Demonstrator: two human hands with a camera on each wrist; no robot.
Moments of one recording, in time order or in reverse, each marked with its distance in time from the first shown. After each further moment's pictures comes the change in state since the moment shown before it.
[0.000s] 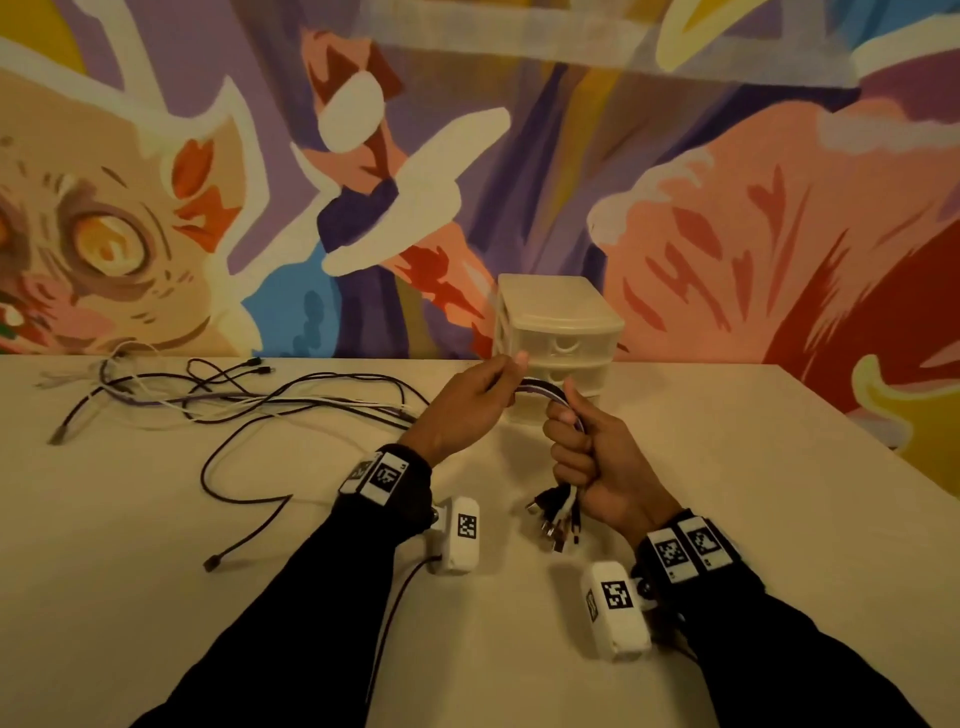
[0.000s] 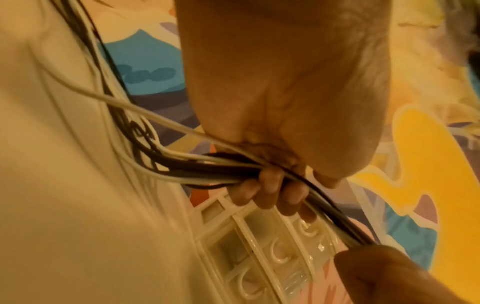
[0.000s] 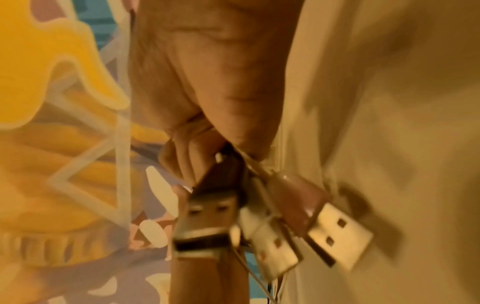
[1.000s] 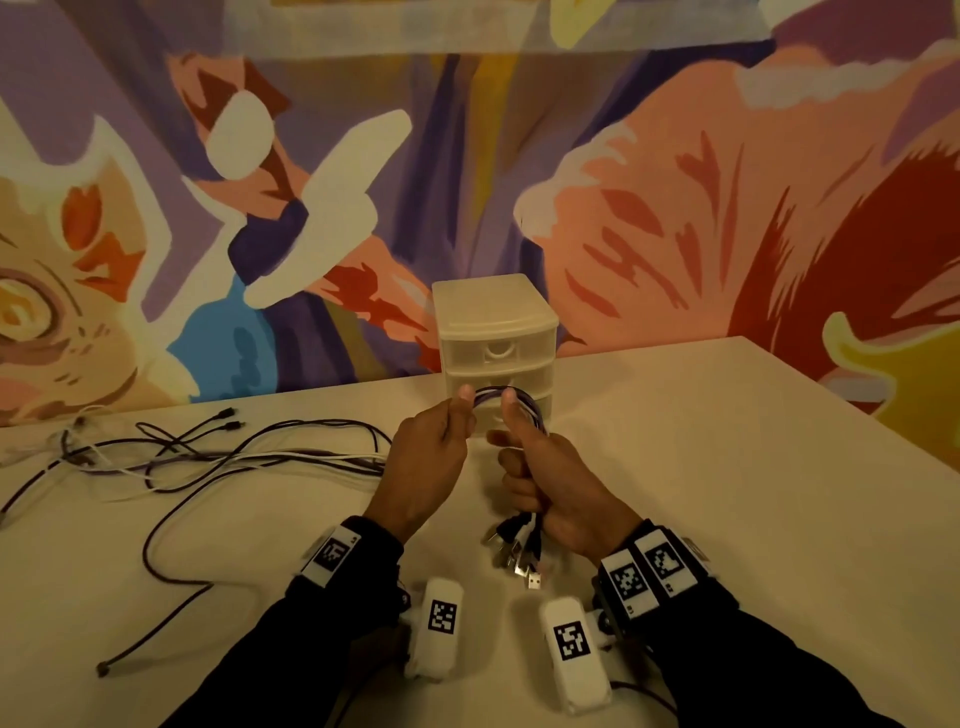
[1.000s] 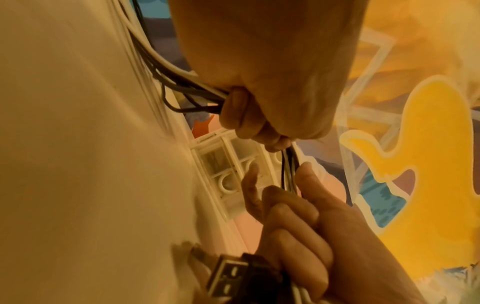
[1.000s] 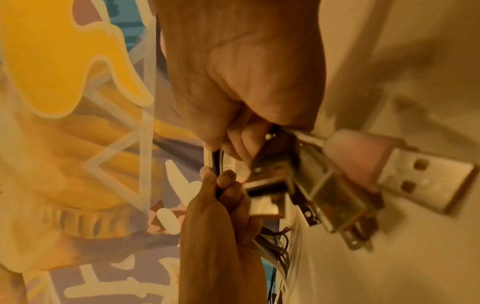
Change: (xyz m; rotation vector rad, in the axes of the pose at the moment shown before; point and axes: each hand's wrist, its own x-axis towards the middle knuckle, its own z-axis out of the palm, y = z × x) left_hand -0.014 0.014 0.051 0.259 0.221 -0.026; right_hand -0.005 0.001 -0.018 -0.312 0.296 -0.063
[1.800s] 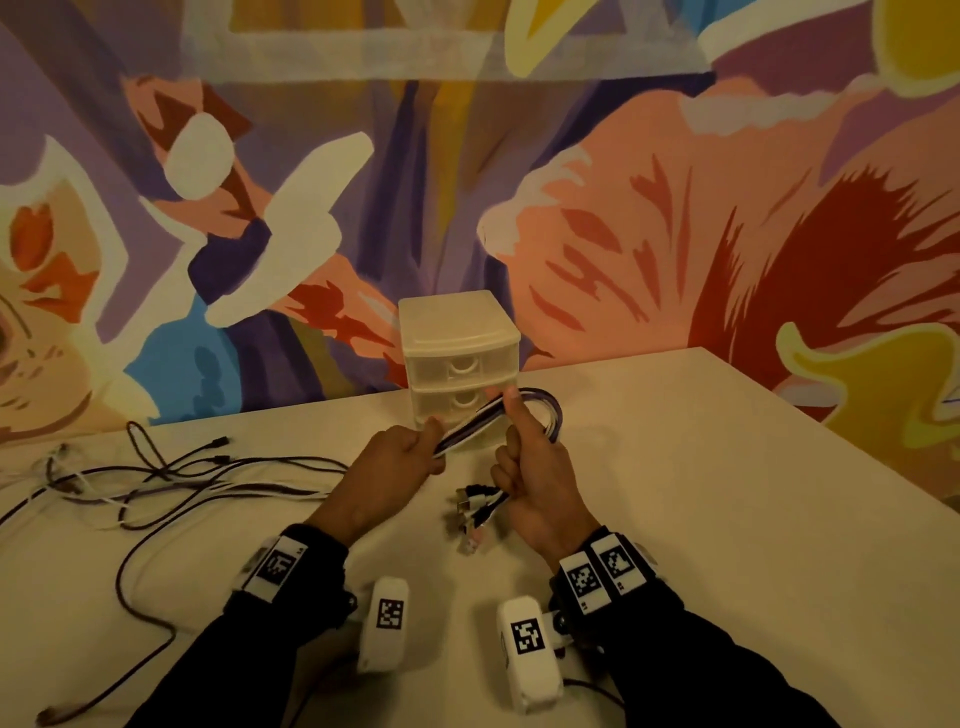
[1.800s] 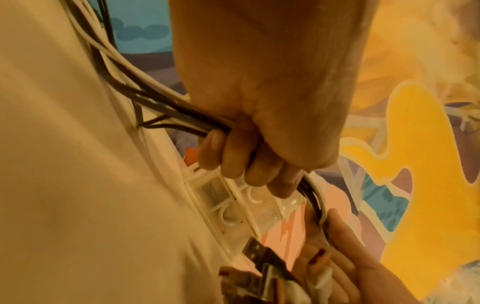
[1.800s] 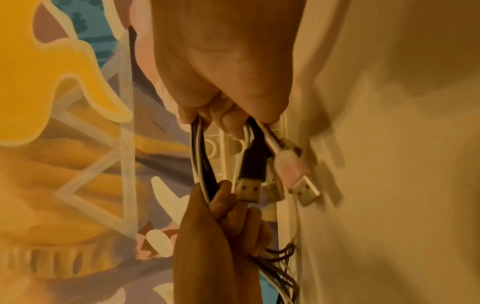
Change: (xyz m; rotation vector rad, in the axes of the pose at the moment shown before) left_hand 0.014 -0.003 -0.010 0.006 -0.269 -0.139; right_hand 0.012 -0.002 -0.012 0.387 0.241 -0.176
